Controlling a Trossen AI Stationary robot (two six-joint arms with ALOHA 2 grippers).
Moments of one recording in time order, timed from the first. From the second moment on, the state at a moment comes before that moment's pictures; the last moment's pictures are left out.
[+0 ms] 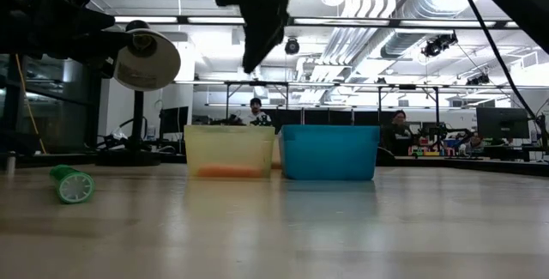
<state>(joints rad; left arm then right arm) -0.03 0.01 0.01 0.02 0.11 -0.18 -0.04 2.25 2.31 -1.28 -0.01 -0.07</state>
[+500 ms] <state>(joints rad) -0.03 0.01 0.01 0.02 0.11 -0.18 0.16 2.27 2.31 -1.09 0.16 0.21</state>
